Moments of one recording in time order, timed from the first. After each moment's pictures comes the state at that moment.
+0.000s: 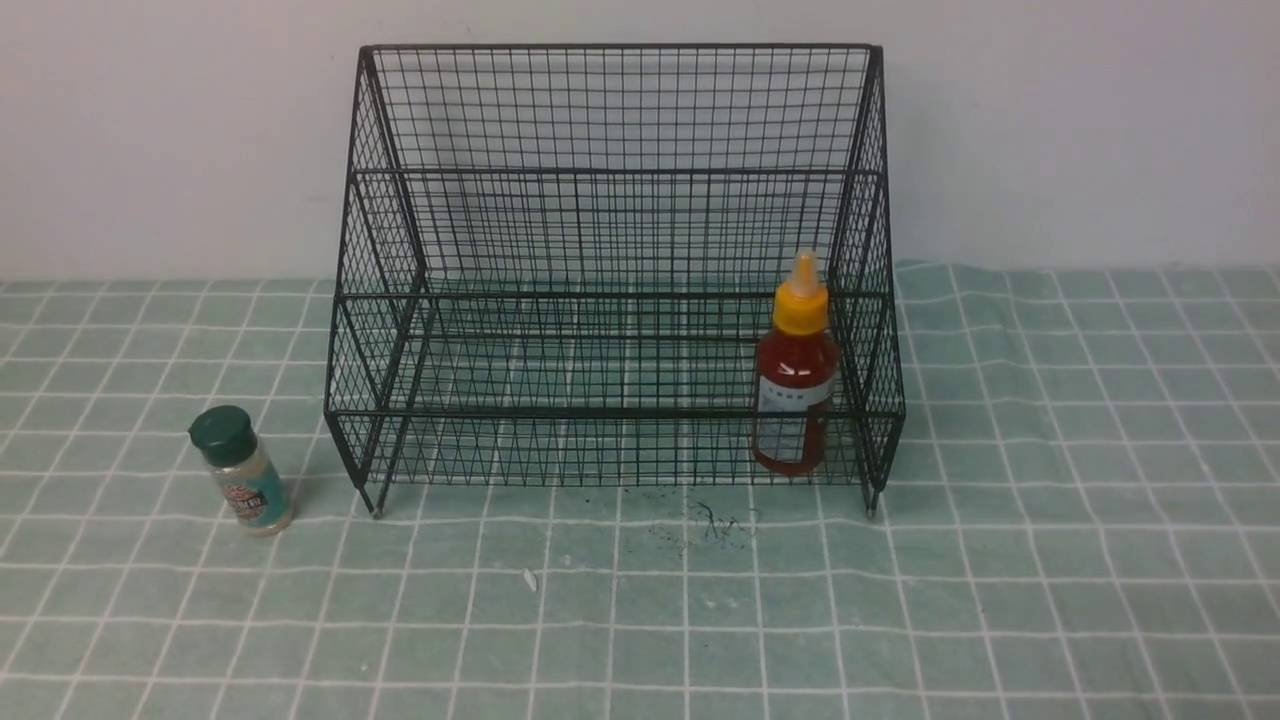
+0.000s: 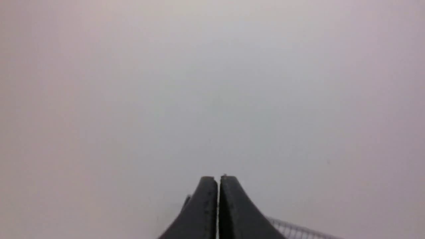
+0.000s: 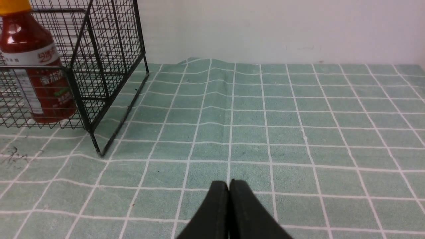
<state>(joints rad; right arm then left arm) 0.06 -0.01 0.02 -0.07 0.39 0.13 -0.07 0.12 -0.35 -0.34 0.05 -0.05</state>
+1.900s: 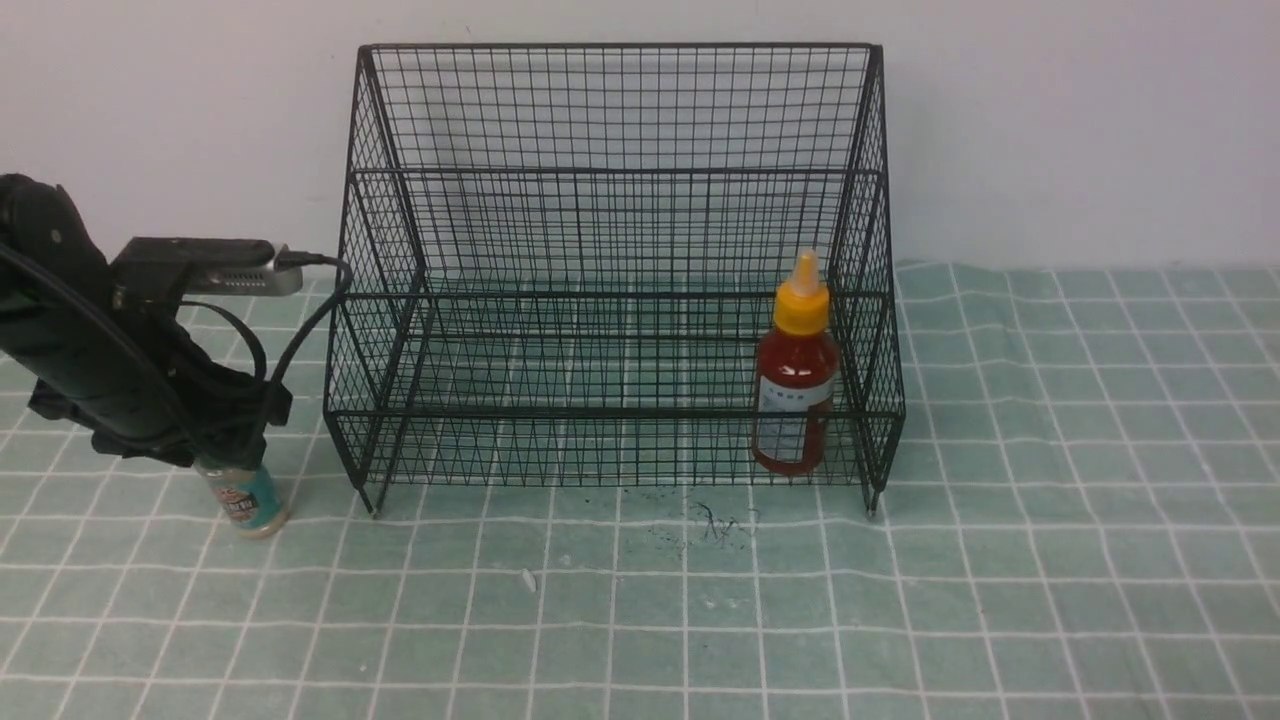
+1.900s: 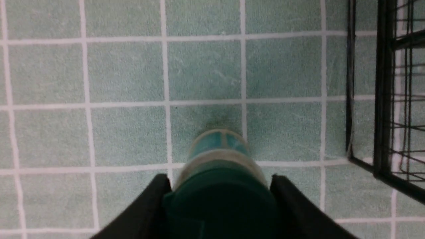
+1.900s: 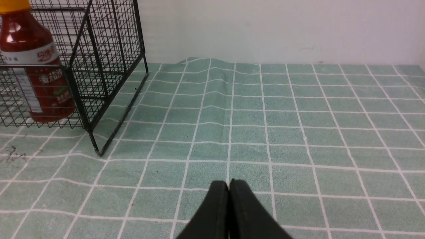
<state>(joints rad) 0.06 -0.01 0.02 -0.07 0.39 0.12 0.08 1.75 -1.16 -0.12 0.73 0.16</state>
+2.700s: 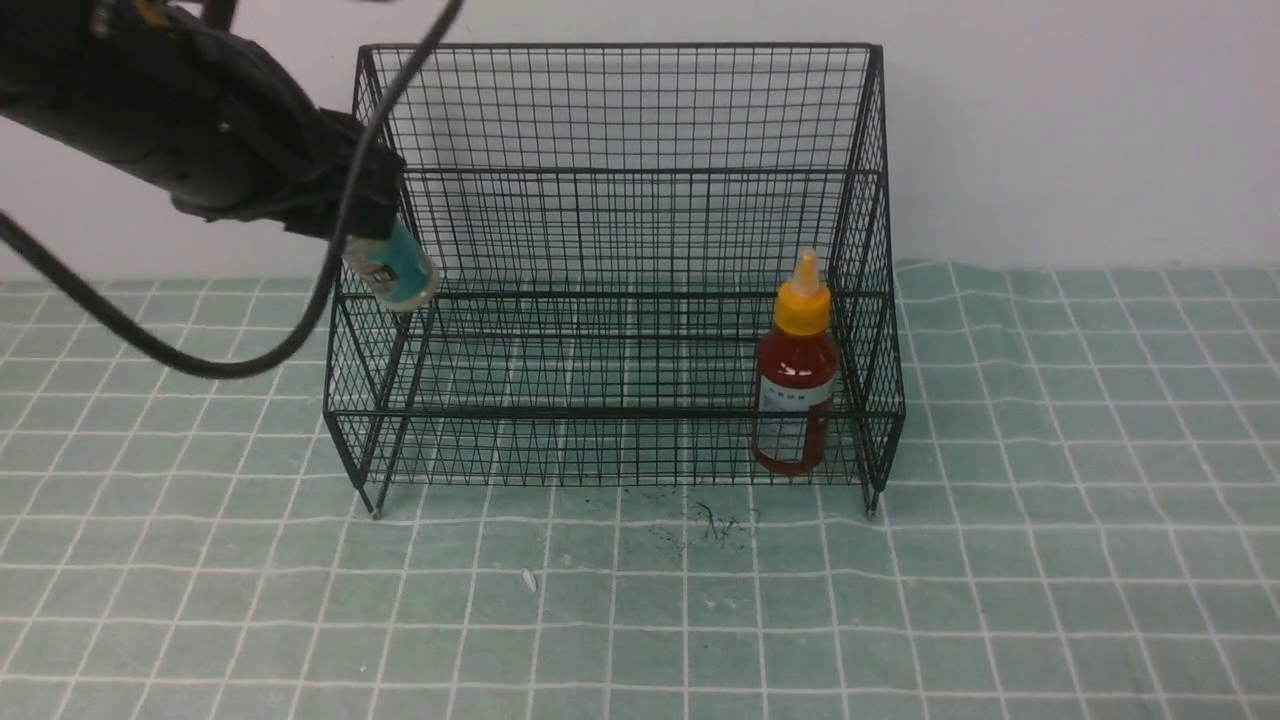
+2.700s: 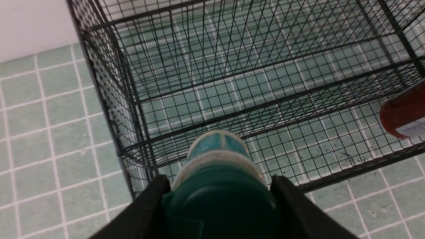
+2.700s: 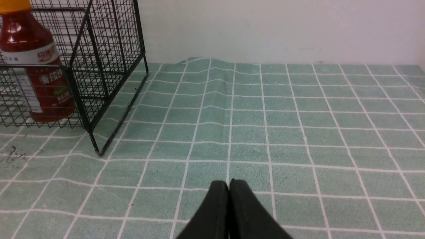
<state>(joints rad) 0.06 -0.01 0.02 -0.07 0.39 0.12 -0.21 1.53 -1.43 -0.17 0.88 0.13</state>
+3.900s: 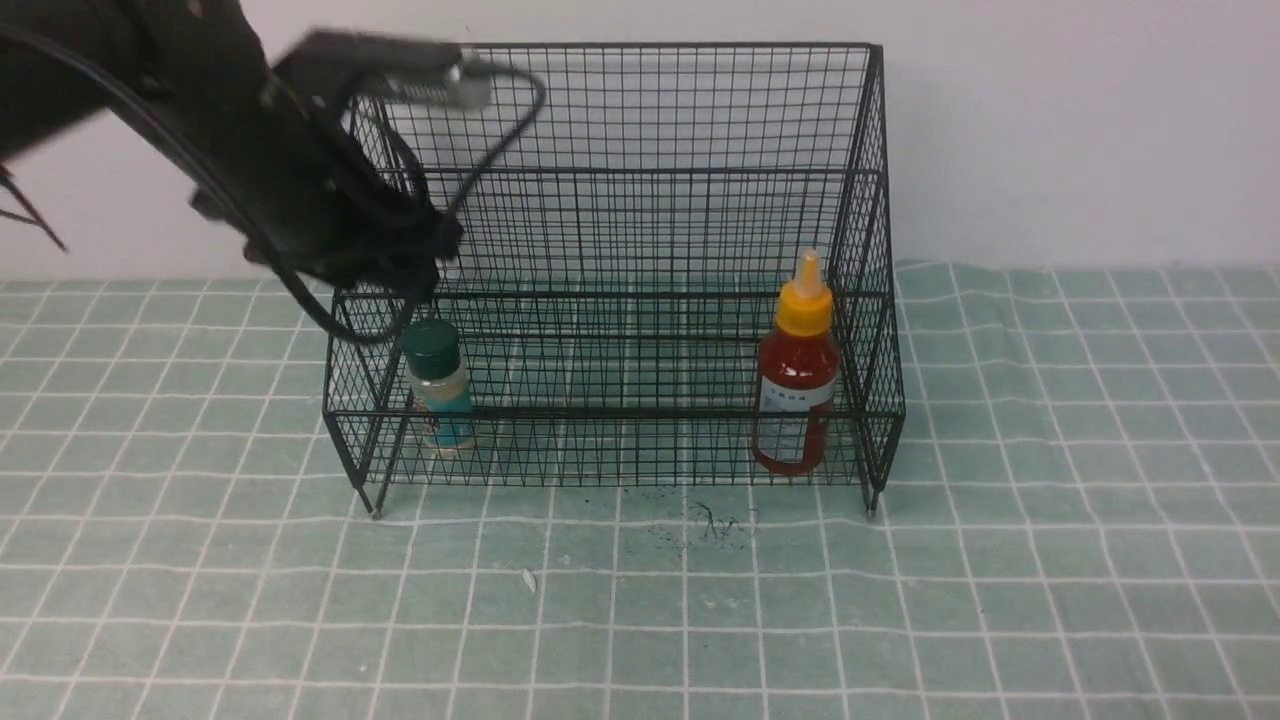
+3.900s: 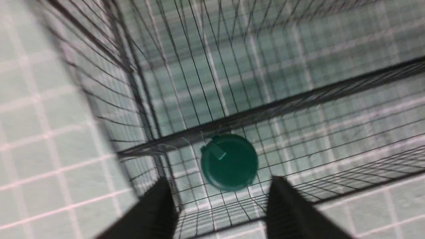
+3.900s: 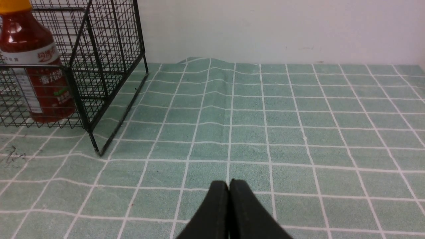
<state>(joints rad) 0.06 -0.01 0.02 -0.07 0.39 0.12 -0.21 1.65 -1.59 -0.10 1.03 0.08</state>
